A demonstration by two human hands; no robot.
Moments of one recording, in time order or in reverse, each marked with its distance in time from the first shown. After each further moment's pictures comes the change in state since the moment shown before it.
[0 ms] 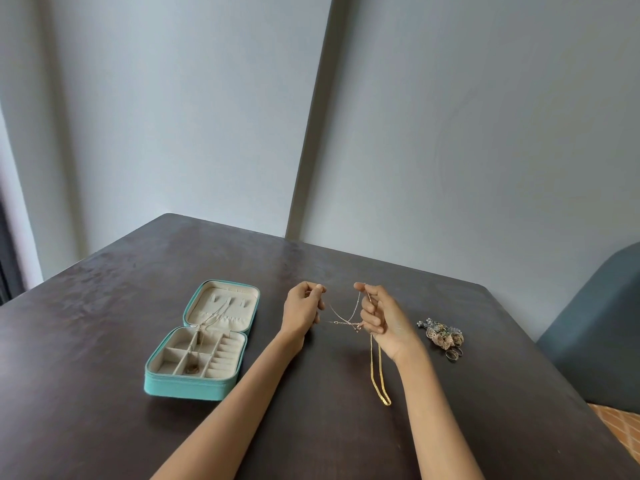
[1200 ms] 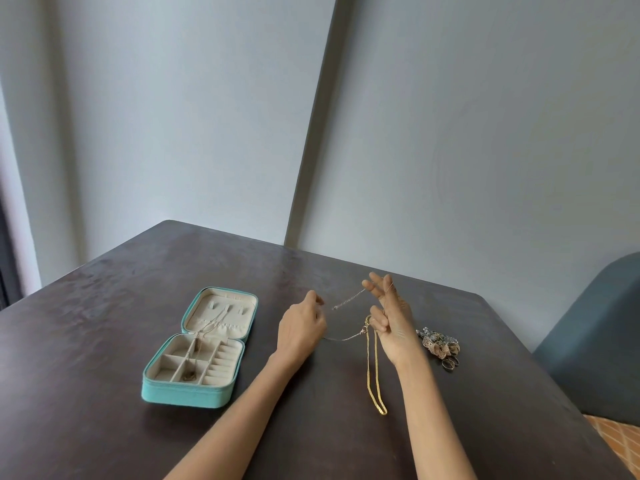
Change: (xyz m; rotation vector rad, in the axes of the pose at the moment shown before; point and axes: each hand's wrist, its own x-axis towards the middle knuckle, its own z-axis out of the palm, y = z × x) left_hand -0.009 -0.006 0.002 0.747 0.045 0.253; right_hand -0.002 -0.009 -0.001 0.017 0.123 -0.227
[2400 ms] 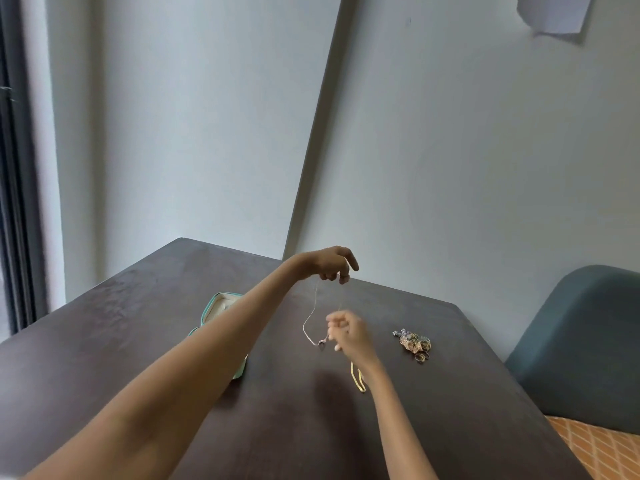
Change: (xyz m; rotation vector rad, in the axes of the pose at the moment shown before) left_hand 0.025 0.123 -0.117 -0.156 -0.680 0.110; right_hand -0.067 0.005 0.024 -0.840 -0.107 -0.120
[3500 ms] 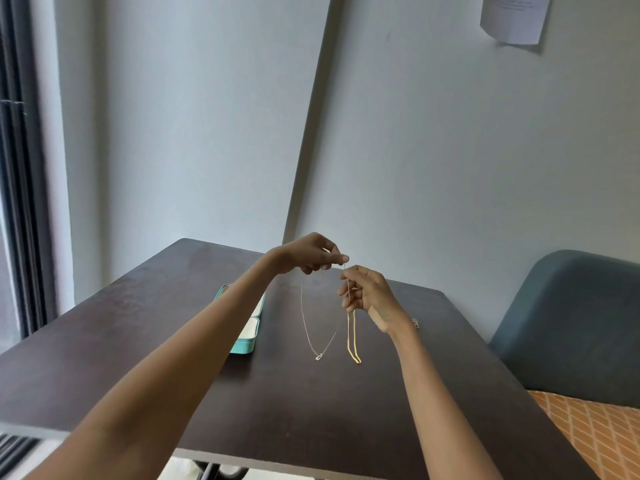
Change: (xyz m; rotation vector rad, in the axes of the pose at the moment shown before) left_hand -0.059 -0.002 -0.003 -0.022 0.072 0.188; right_hand -0.044 -0.084 -0.054 0.440 -0.166 -0.049
